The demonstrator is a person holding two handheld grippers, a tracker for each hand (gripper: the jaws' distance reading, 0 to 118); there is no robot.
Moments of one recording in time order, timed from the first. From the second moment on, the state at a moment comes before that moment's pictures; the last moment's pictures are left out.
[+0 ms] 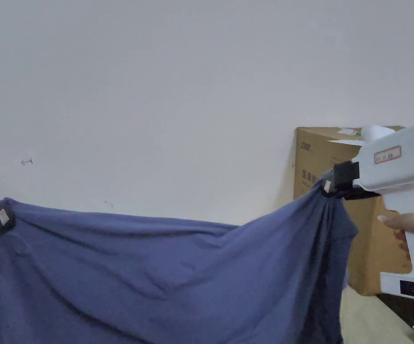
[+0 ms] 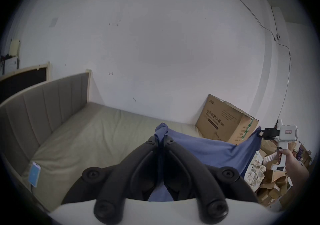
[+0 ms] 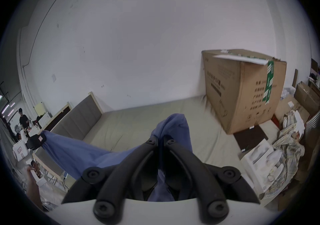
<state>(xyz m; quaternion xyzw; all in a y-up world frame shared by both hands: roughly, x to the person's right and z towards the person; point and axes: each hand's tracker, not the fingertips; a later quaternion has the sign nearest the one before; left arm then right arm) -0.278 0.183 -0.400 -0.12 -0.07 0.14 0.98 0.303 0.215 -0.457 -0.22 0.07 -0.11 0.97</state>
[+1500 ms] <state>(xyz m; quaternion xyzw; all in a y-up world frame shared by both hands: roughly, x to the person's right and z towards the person) -0.225 -0.126 -0.371 -0.36 -0.08 0.11 0.92 0.321 -0.113 -0.351 -0.37 0.00 -0.06 0.93</state>
